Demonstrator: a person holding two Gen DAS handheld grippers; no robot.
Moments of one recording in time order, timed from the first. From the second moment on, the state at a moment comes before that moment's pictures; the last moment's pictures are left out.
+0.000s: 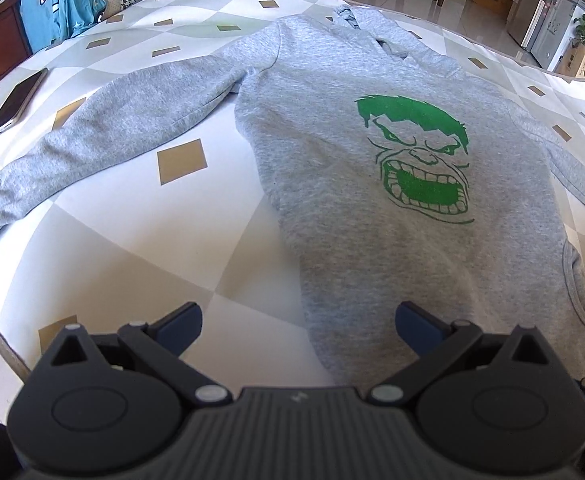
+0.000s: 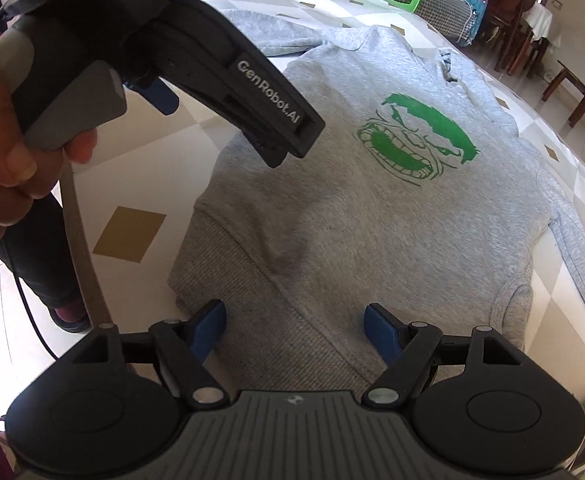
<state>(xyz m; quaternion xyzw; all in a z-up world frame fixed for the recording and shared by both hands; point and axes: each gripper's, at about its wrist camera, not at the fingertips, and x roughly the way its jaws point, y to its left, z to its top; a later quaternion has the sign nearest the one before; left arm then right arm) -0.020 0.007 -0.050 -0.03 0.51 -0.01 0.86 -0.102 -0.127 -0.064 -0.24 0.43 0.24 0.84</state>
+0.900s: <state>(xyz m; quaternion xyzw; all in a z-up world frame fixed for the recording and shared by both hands) -0.010 0.038 -0.054 -0.09 0.51 0.05 0.85 -0.073 -0.142 -0.050 -0.16 0.43 0.22 0.86</state>
